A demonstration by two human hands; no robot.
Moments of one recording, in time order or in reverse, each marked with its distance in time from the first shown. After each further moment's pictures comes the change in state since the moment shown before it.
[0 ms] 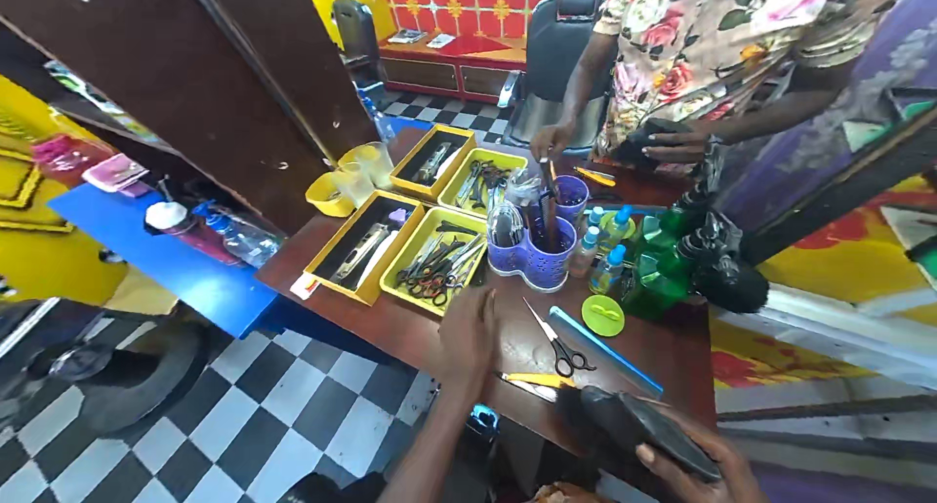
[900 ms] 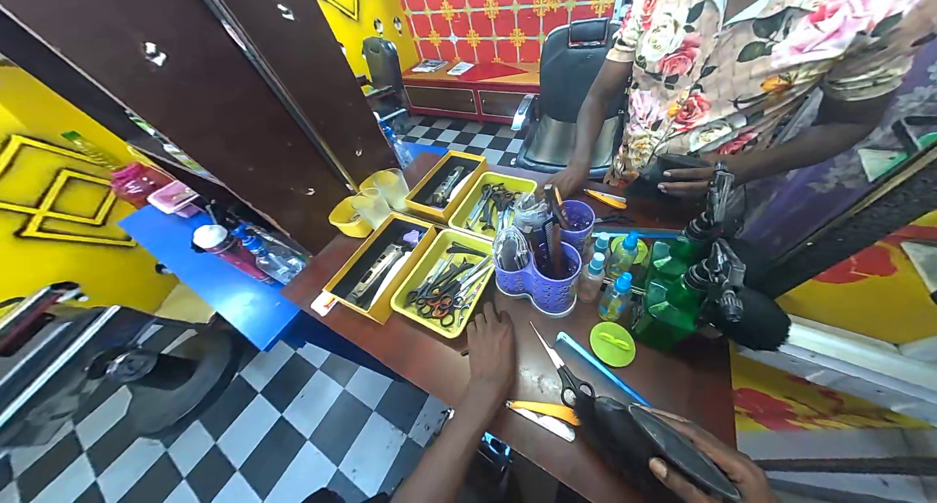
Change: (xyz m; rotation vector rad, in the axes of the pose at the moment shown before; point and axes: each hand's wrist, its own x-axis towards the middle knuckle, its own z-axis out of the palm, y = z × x) left_hand 0.023 0.029 0.029 0.546 -0.547 -0.159; right_hand 0.022 0.016 -0.022 -0.010 -0.035 -0.043
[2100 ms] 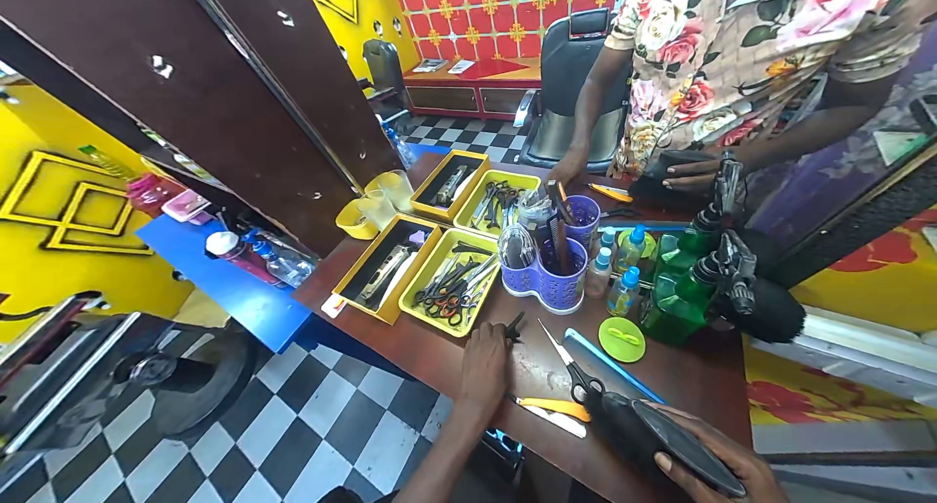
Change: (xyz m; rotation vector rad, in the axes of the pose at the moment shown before) left_hand -0.021 -0.037 0.011 -0.240 -0.017 0.086; right_hand -0.005 0.012 0.007 -0.035 0.026 0.000
